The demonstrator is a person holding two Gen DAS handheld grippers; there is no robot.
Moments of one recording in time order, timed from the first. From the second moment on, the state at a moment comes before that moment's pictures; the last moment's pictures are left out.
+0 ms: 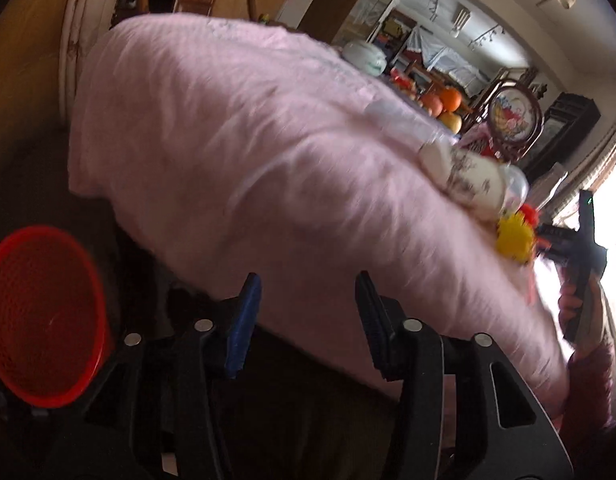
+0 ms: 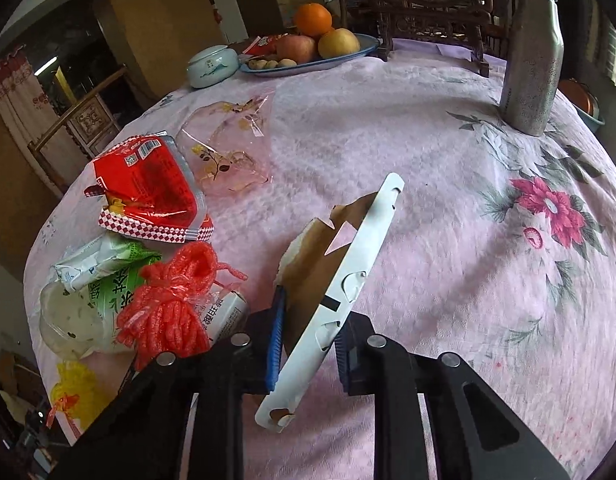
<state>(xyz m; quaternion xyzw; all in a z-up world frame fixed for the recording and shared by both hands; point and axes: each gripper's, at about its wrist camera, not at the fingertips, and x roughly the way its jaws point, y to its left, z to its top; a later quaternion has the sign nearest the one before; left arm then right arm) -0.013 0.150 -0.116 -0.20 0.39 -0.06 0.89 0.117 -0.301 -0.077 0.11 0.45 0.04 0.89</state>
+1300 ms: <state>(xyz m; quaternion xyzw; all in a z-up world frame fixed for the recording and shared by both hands) 0.157 0.099 -0.031 -0.20 0.40 -0.15 0.88 0.086 -0.301 -0.043 0.15 0.39 0.12 0.90</state>
